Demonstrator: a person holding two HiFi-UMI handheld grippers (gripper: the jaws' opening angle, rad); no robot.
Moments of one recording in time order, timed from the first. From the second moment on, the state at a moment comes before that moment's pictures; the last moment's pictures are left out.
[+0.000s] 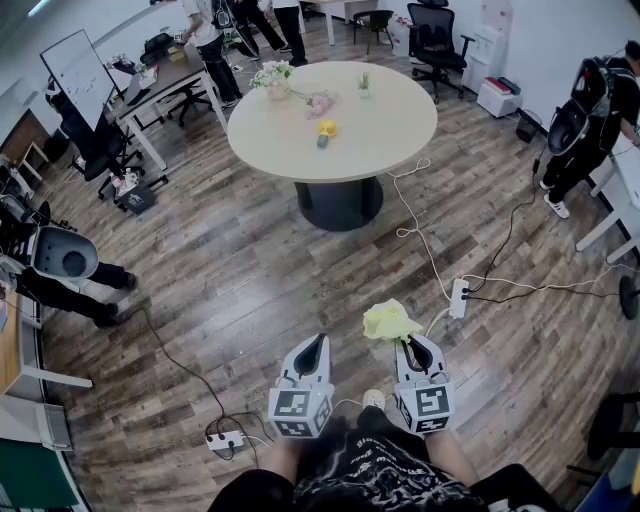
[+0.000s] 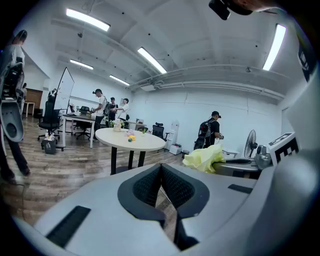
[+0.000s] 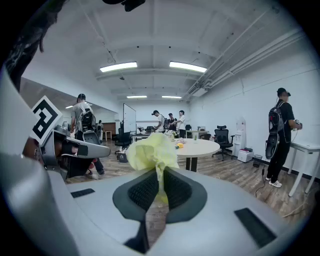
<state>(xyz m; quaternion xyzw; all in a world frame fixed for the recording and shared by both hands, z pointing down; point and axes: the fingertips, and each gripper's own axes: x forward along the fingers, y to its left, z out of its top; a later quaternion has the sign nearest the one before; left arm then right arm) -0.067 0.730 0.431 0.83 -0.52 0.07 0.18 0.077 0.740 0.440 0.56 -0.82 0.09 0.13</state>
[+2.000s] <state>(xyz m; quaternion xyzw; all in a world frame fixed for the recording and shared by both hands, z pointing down) -0.119 0.550 0.422 0.87 -0.47 0.07 0.15 0.017 0.537 0.416 0.55 -0.83 0.07 0.11</state>
